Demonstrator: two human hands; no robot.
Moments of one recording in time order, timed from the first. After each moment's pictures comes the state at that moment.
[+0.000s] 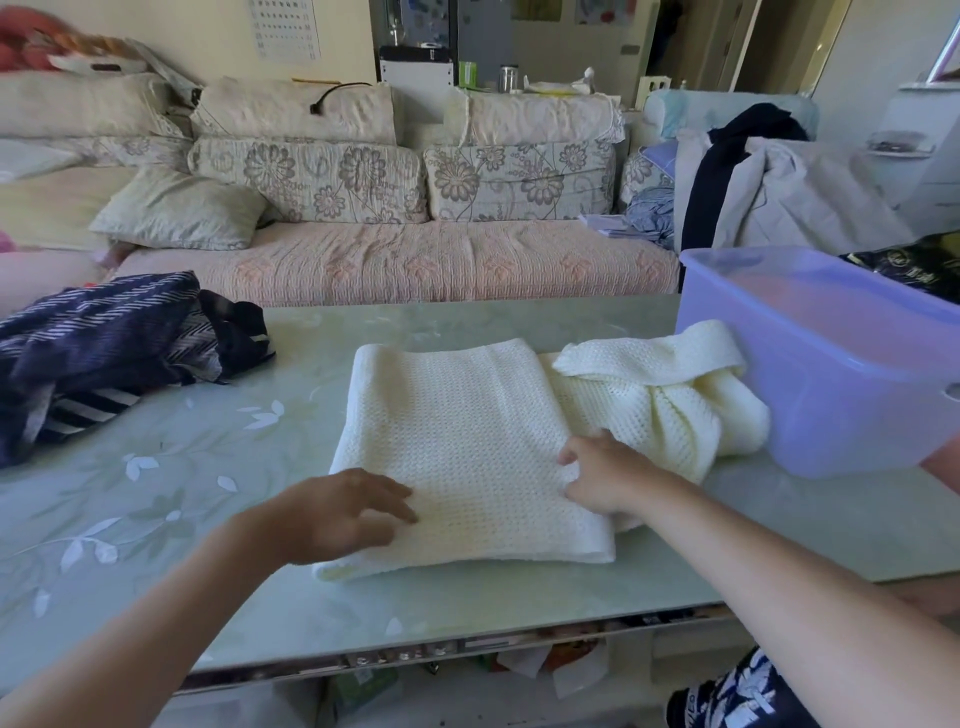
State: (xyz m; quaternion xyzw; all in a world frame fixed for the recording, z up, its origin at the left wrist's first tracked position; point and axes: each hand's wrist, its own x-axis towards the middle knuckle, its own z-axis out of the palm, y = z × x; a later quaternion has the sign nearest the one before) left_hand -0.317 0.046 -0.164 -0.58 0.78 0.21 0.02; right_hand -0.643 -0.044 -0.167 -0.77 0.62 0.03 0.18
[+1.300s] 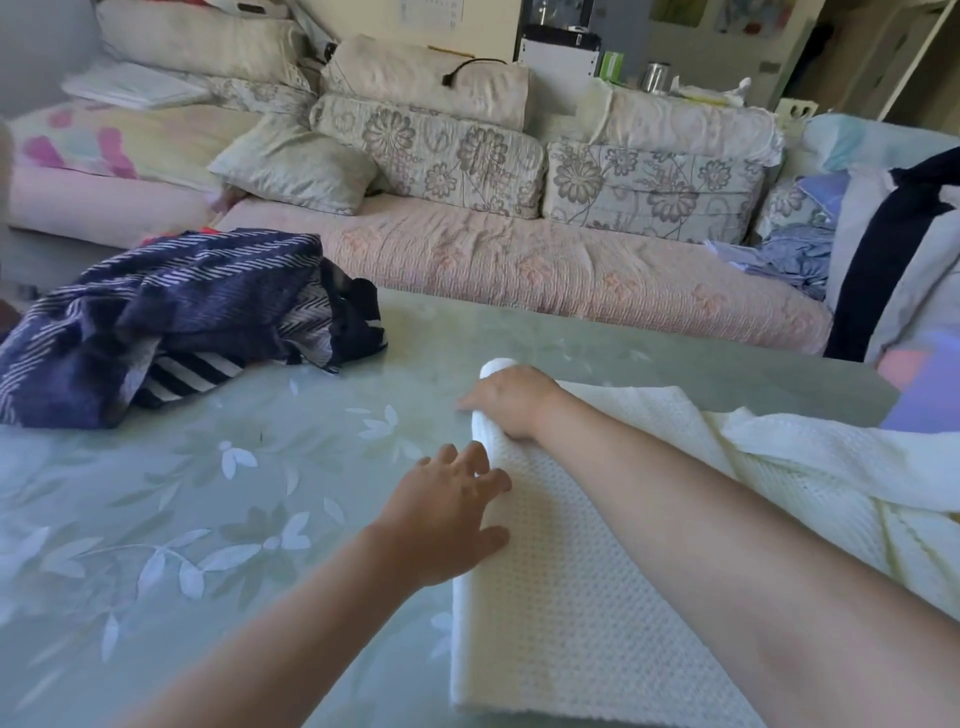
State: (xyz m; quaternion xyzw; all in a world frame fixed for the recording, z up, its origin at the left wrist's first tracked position) left_hand -0.255 -0.018 -0.195 -0.66 0.75 0.04 -0.08; right_hand -0.331 -0.210 -0.179 -0.94 0.25 0.13 -0.17
